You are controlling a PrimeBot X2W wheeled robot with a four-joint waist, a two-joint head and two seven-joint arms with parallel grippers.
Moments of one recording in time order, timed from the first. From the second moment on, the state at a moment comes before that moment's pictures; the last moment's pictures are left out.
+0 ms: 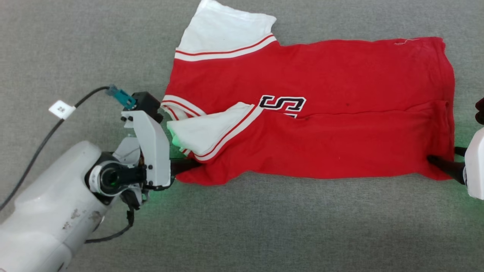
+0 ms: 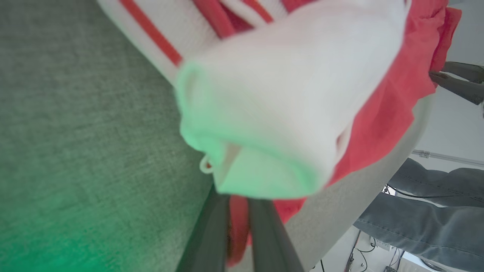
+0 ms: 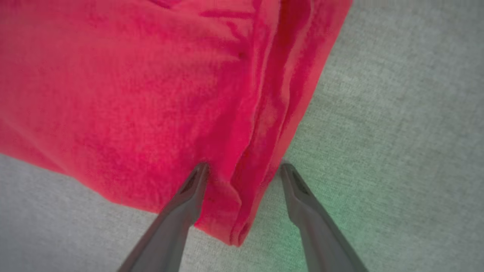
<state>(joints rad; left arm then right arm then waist) -0.87 0.61 -0.91 0.41 -1.48 -0.02 0.69 -0.54 -0.71 0.34 0.19 0.81 0.13 0.86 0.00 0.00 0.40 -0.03</state>
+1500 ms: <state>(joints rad) -0.35 0.87 -0.75 -0.16 -1.43 0.18 0.09 -0.09 -0.65 0.01 -0.13 0.72 0.13 0.49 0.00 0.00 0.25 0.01</state>
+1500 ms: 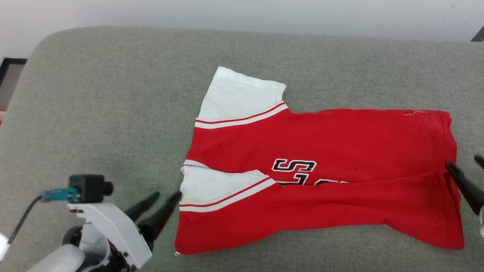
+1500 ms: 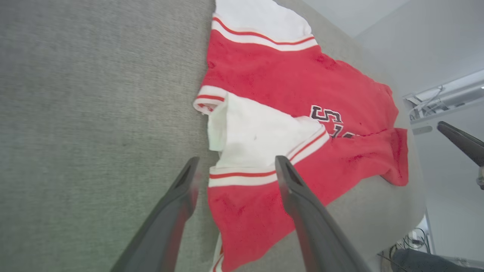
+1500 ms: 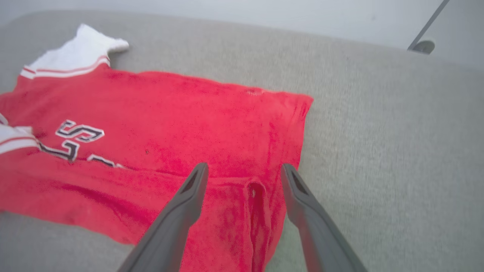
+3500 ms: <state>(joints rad) -1.33 0.59 -0.90 0.79 -1.26 -0.13 0.75 -0.57 -0.44 0.16 0.04 0.56 0.13 0.39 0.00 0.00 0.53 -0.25</state>
